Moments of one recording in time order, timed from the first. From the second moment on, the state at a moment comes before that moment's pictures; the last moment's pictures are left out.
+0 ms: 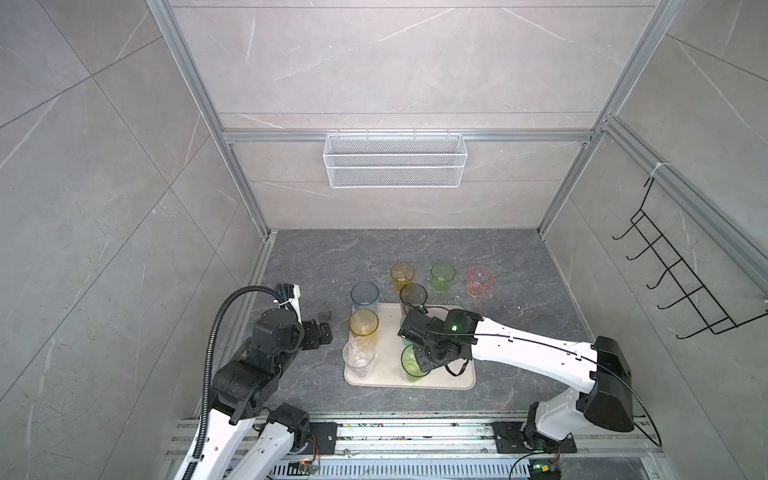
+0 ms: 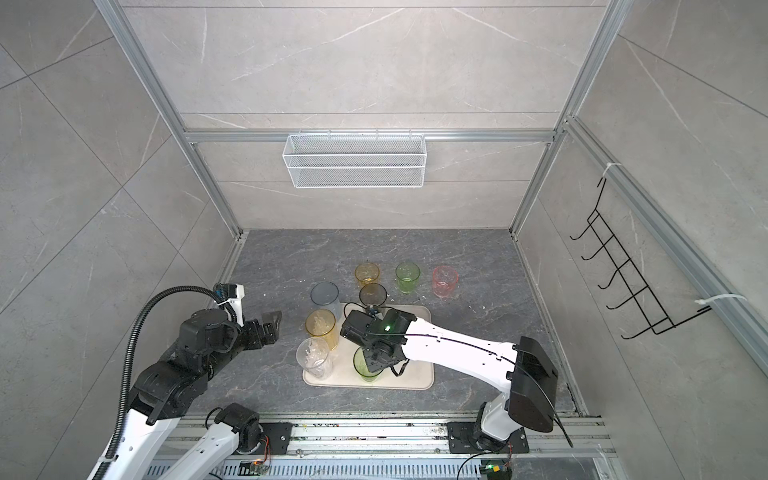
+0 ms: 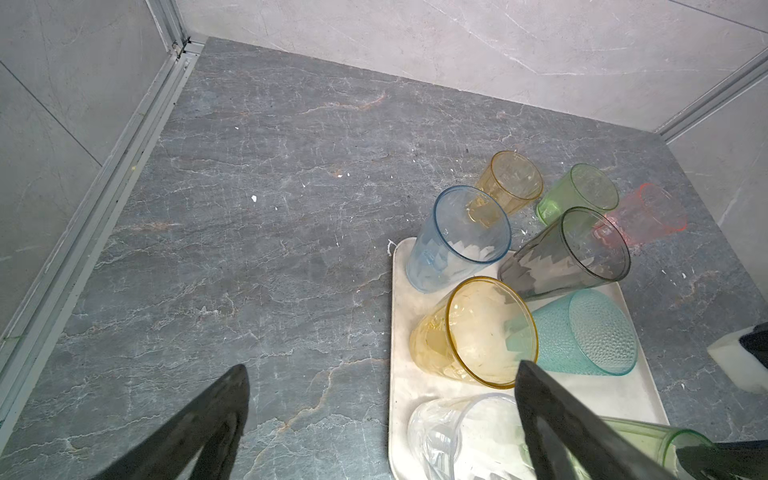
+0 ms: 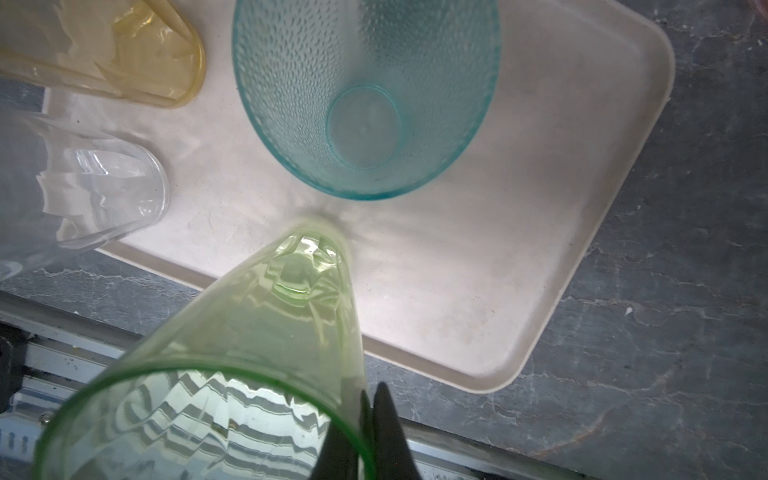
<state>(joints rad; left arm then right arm) -0.40 0.61 0.91 -0.90 -0.18 -0.37 1.11 1.57 1.31 -1.13 0.20 0.73</state>
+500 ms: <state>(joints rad) -0.40 0.61 0.91 -0.90 -0.18 -0.37 1.11 1.58 1.32 -1.13 0.20 0.74</state>
